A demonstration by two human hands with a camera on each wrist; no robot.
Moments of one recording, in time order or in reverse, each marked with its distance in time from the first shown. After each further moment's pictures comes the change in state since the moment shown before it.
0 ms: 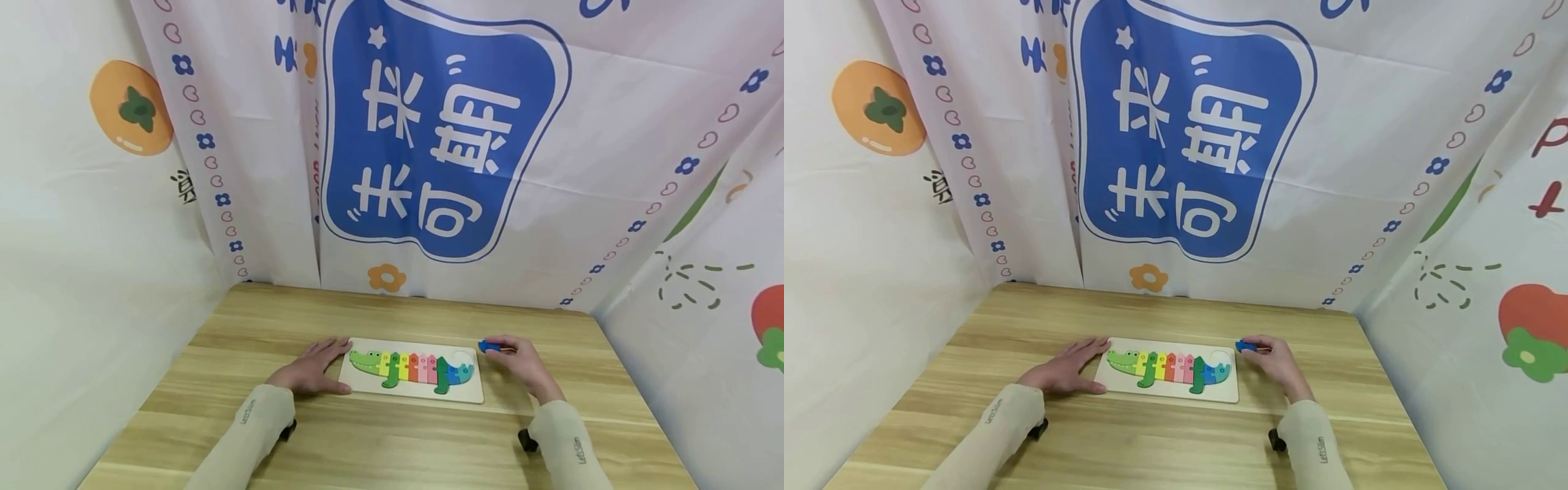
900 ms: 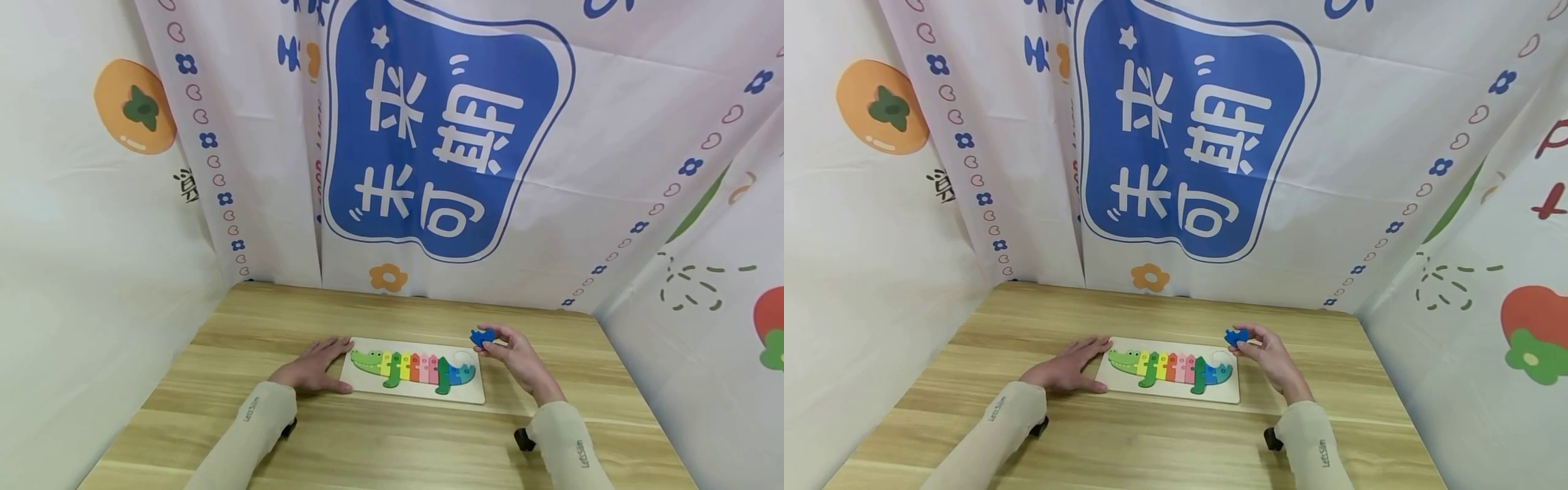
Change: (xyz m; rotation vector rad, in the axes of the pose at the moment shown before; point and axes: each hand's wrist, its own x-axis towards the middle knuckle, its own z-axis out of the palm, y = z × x) left_hand 0.002 -0.001 -0.001 0.001 -0.012 0.005; right_hand -0.002 -0.024 0.004 0.291 -0.141 -0.104
